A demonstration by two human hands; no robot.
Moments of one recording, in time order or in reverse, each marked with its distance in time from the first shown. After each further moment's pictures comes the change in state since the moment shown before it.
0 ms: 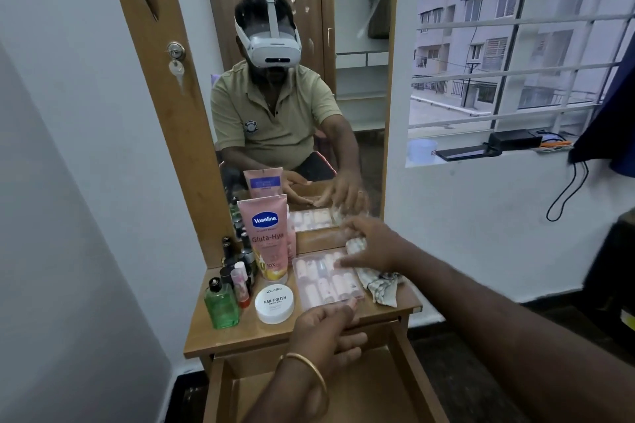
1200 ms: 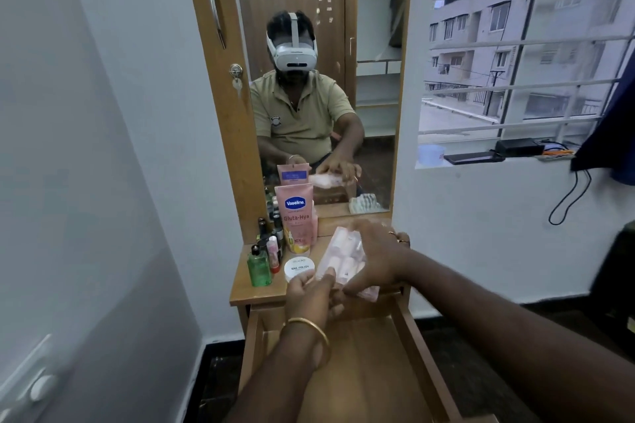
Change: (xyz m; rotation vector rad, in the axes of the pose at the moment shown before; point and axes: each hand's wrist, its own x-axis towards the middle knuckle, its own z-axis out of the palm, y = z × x) left_hand -0.052 0.003 -0.020 -0.189 0.217 0.198; right_hand -0.094 -0.073 0.002 -0.188 -0.091 0.020
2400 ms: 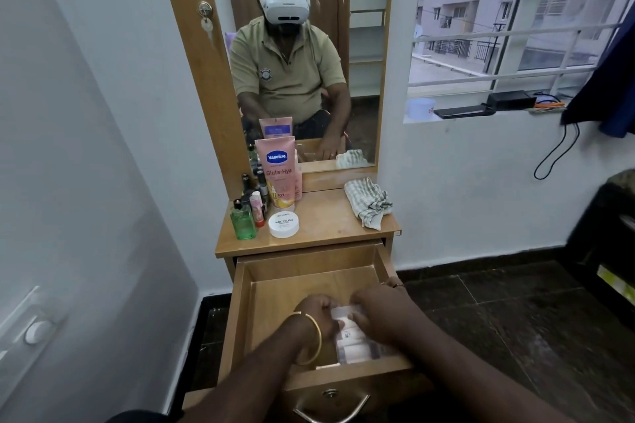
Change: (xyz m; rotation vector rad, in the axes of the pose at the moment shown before) left_hand 0.014 -0.107 -0.032 1.147 -0.287 -0.041; right_hand -0.098 0.050 0.123 -0.179 -0.109 -0.013
